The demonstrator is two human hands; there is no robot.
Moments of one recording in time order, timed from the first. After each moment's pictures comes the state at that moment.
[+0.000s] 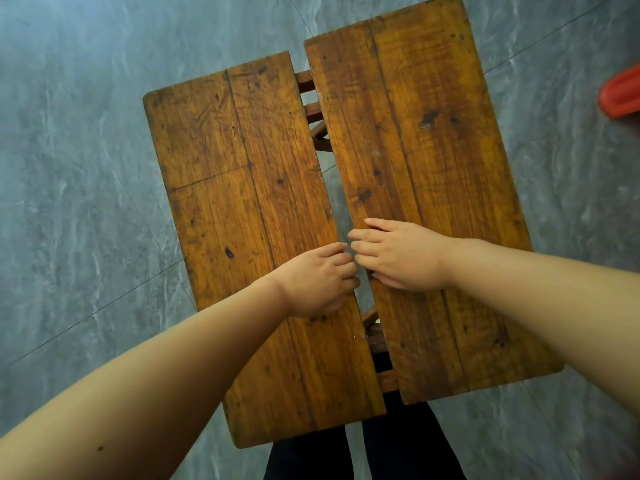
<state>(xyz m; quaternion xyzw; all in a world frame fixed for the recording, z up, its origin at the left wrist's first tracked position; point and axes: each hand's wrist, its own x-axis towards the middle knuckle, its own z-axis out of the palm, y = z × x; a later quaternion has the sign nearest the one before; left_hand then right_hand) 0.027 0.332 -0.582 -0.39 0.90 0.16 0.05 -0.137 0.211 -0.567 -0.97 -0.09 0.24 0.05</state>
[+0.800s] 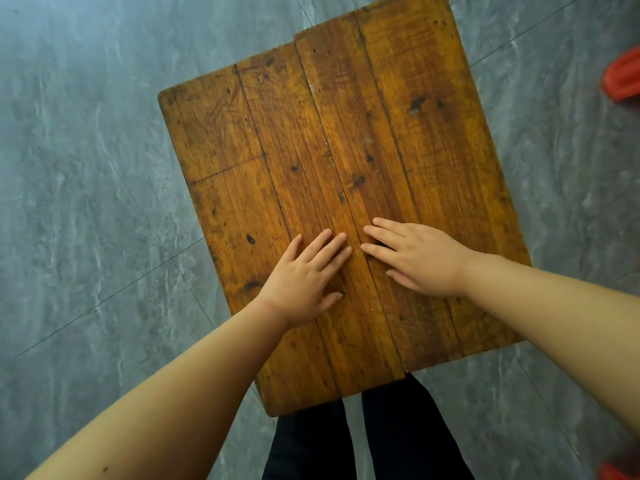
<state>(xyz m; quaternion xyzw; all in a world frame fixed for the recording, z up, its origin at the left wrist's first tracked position) 0.018 0.375 -0.586 -0.60 0.74 0.26 0.14 -0.178 0.230 -0.583 -0.97 0.08 0.19 0.14</state>
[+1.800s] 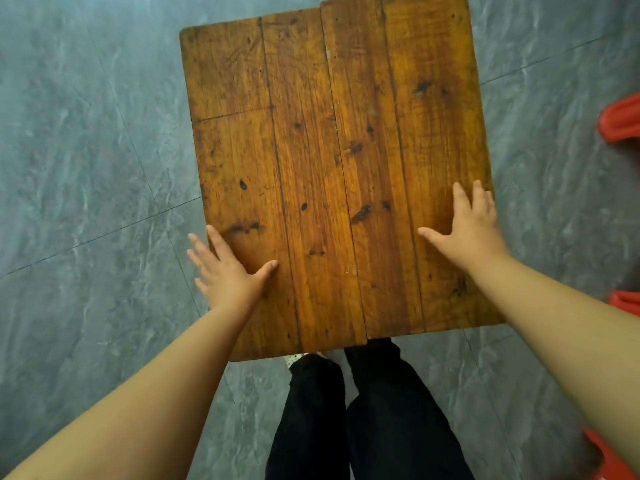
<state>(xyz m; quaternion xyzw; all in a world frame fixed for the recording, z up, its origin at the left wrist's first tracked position) -0.013 0.462 -0.588 -0.94 0.14 0.30 -0.06 -0.243 0.225 -0.574 -0.78 0.55 0.20 0.23</state>
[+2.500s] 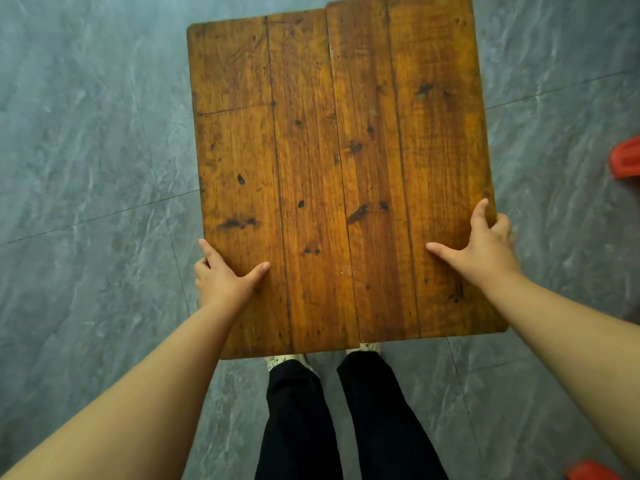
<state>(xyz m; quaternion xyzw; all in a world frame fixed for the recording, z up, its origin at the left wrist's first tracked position) -0.034 0.462 -0.592 -0.93 0.00 0.35 -0.12 -0.272 0.198 -0.579 -0.74 0.58 0.19 0.27</state>
